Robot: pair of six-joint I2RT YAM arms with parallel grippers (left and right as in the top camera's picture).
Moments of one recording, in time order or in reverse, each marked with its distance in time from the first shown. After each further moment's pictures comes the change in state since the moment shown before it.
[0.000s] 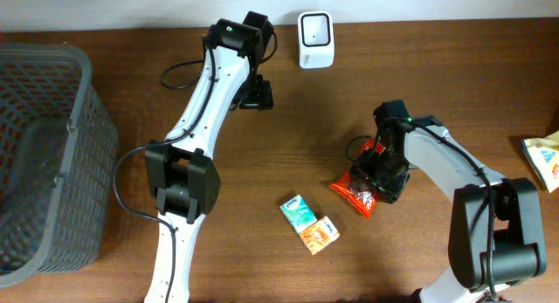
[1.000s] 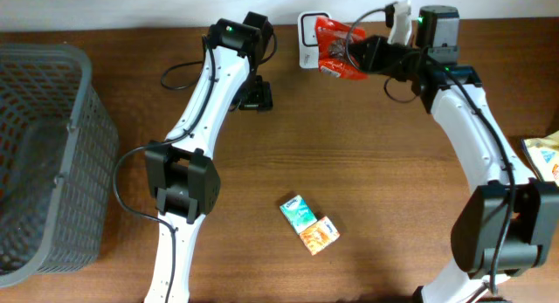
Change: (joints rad) left arm 0.000 0.000 0.000 -0.015 0.000 -0.003; right arm -0.097 0.056 0.436 0.647 -0.396 -0.418
